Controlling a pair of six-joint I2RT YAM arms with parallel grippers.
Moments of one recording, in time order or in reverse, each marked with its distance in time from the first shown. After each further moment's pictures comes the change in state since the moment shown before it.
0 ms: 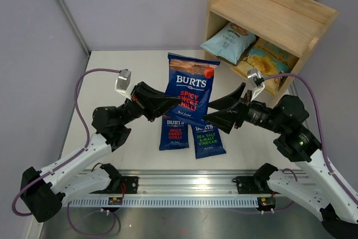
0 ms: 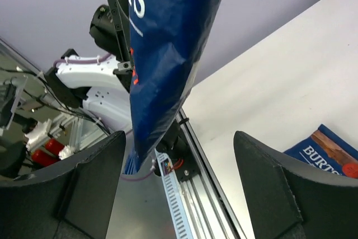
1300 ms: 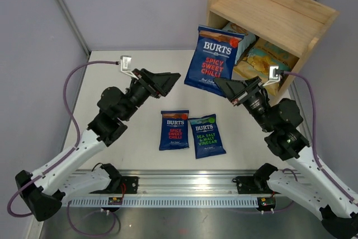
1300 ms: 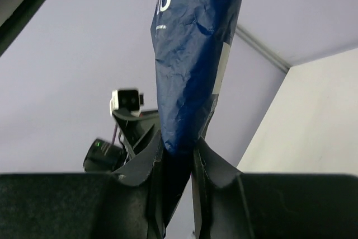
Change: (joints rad) left arm -0.022 0.064 0.224 -0.606 -0.535 0.068; right arm 0.000 -0.021 -0.209 0.414 0.501 0.456
